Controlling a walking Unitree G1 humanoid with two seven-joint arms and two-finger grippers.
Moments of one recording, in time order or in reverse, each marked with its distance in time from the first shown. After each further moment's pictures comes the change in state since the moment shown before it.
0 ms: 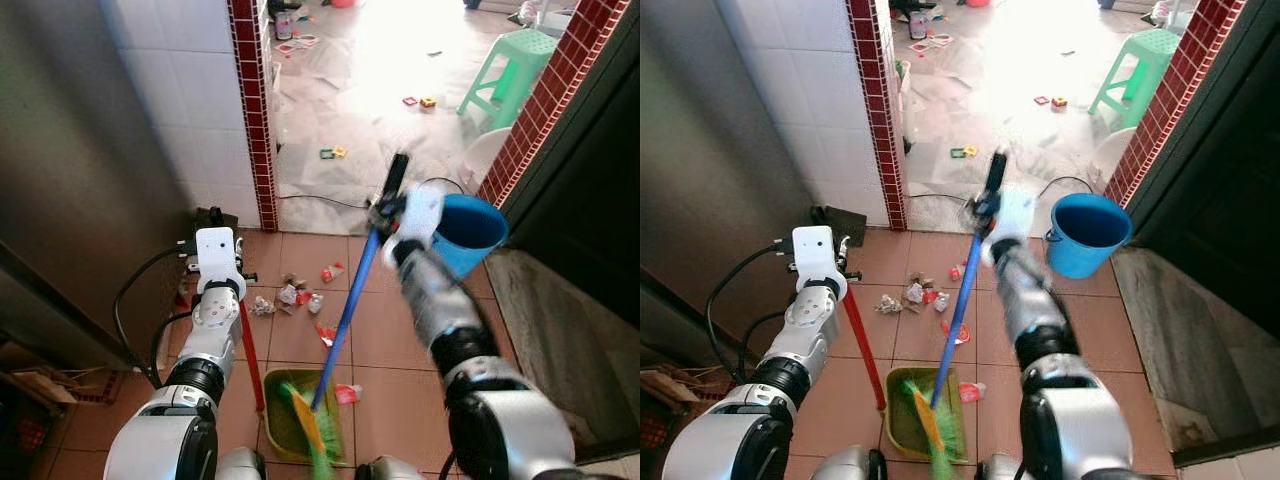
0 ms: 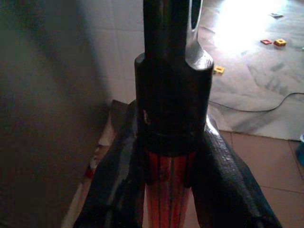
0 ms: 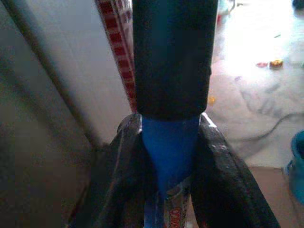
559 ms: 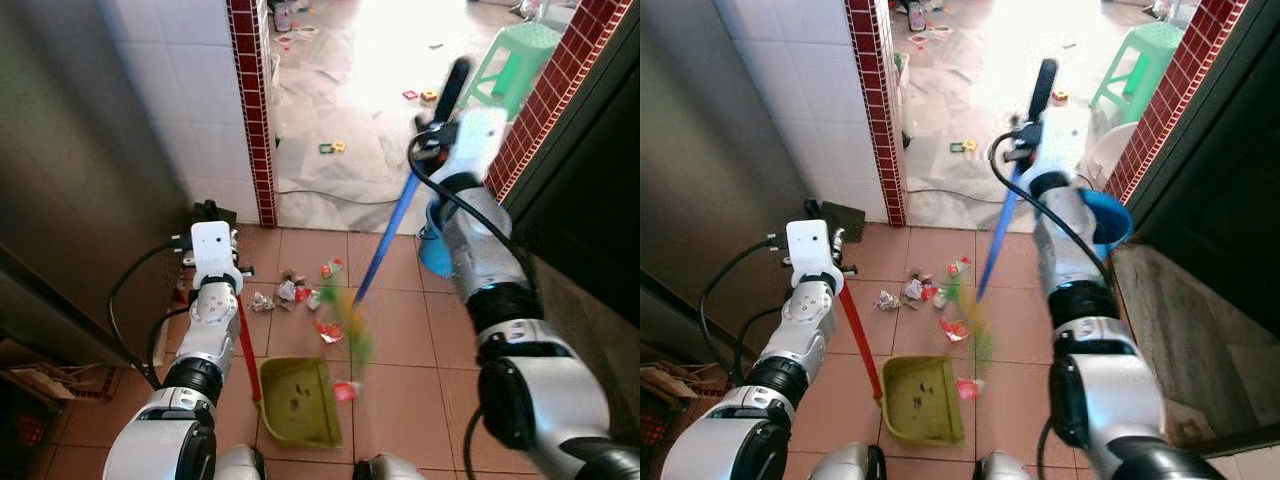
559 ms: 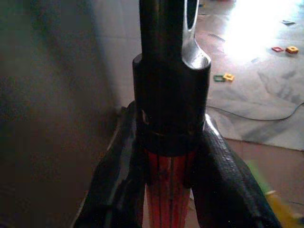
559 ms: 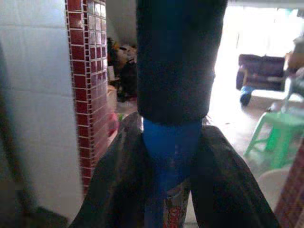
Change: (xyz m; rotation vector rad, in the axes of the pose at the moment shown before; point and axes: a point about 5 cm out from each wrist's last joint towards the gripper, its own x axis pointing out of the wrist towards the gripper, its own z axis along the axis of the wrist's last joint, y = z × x) left arm 0.001 0.005 0.012 0.011 -0.060 0.044; right arm 0.011 -0.024 0.086 -0.290 -0.300 -0.059
